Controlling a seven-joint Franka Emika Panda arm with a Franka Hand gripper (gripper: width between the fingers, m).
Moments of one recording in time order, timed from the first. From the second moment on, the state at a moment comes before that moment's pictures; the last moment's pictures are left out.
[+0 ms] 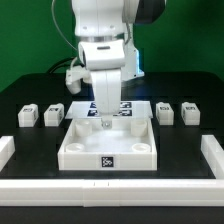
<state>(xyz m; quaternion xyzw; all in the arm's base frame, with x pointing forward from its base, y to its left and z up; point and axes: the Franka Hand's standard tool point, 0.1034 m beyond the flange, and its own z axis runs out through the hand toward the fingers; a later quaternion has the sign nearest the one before) 0.454 -0.029 0.026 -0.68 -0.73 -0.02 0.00</state>
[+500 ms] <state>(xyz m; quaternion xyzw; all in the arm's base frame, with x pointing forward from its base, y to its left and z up) 0.447 -0.022 0.020 -0.73 -0.68 -0.01 0.01</state>
